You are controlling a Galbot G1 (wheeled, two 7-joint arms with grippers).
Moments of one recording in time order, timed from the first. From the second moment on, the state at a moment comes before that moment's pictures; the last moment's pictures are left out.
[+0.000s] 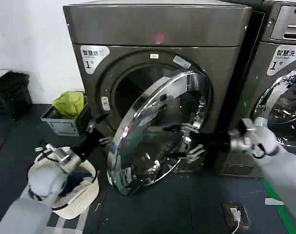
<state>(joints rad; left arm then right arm) 0.83 -0.99 -0.32 -1.78 -0.36 -0.03 0.41 -0.66 0.64 0.27 1.70 0.93 -0.03 -1.19</state>
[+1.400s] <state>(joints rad) 0.52 -1.29 0.36 -1.67 -0.34 -0.11 0.40 -1.90 1.38 2.01 1.78 0.47 0.18 -0.32</state>
